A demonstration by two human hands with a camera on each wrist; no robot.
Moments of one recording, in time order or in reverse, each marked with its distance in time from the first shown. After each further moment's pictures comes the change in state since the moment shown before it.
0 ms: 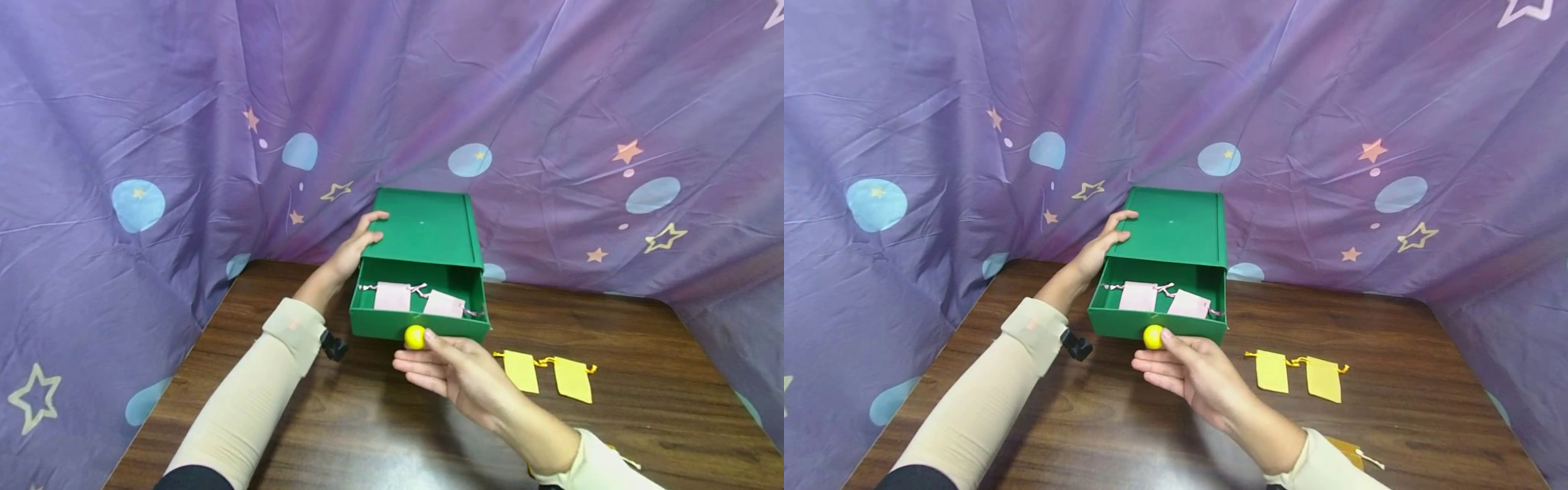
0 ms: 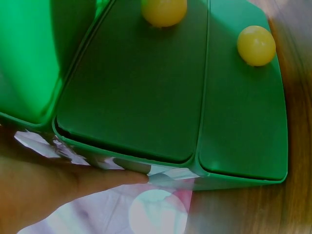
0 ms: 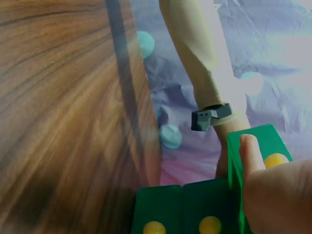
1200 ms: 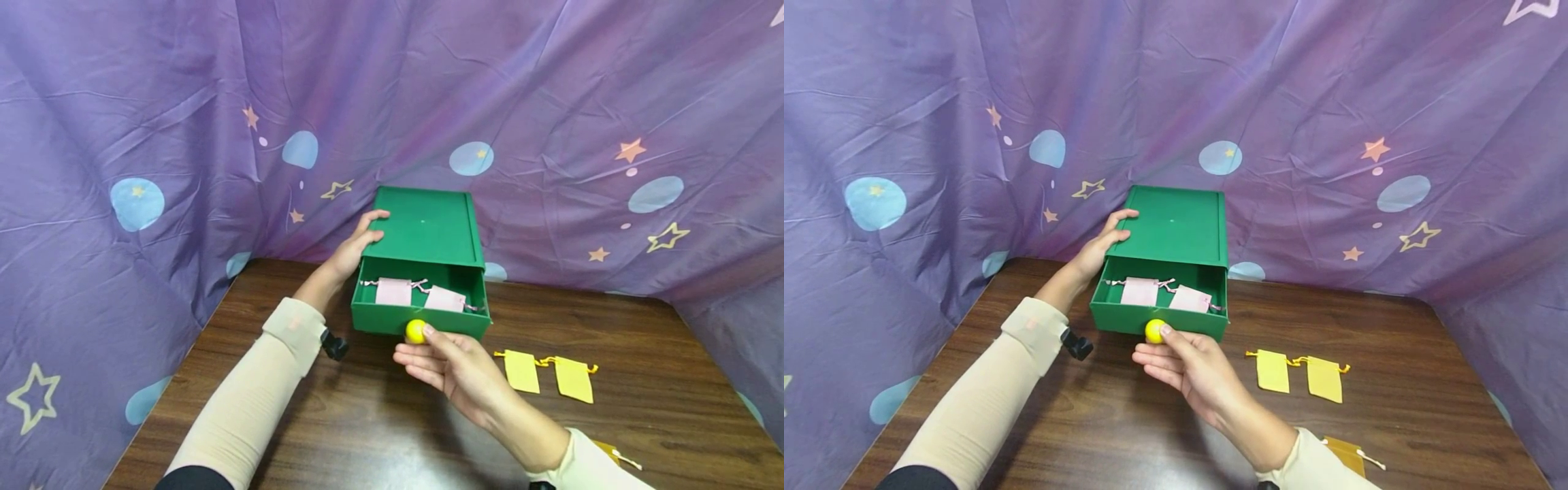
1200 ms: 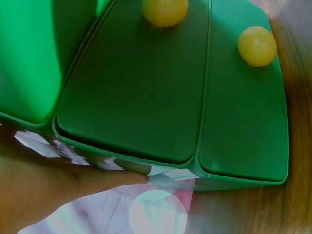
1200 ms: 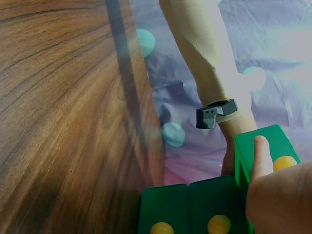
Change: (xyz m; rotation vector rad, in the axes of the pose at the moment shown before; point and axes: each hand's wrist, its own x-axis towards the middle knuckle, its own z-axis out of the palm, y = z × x) left_hand 0.000 -0.001 -0.001 0.008 0.000 -0.005; right_hand 0.010 0.007 0.000 0.043 0.068 -0.059
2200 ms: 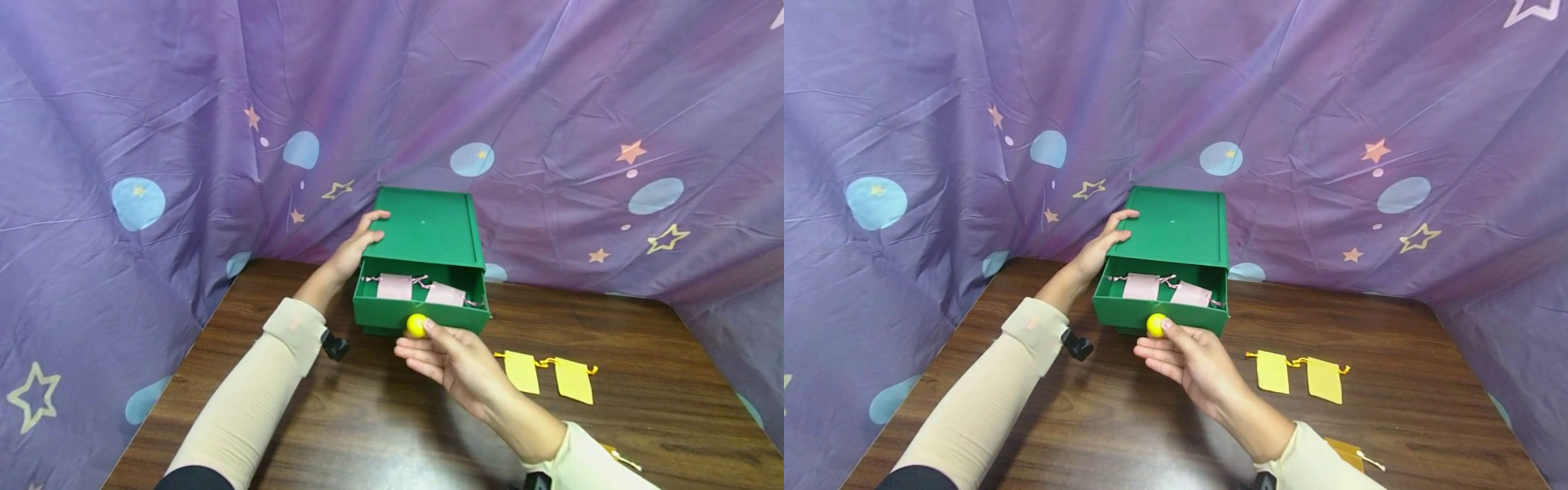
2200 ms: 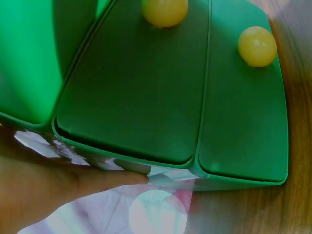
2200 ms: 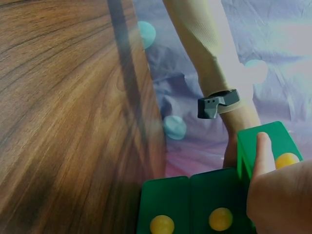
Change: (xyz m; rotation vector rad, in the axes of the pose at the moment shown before) left_hand 0.001 -0.002 -0.001 -0.010 -0.009 0.011; right_hand 0.009 -0.003 -0.004 -0.004 -0.008 -0.012
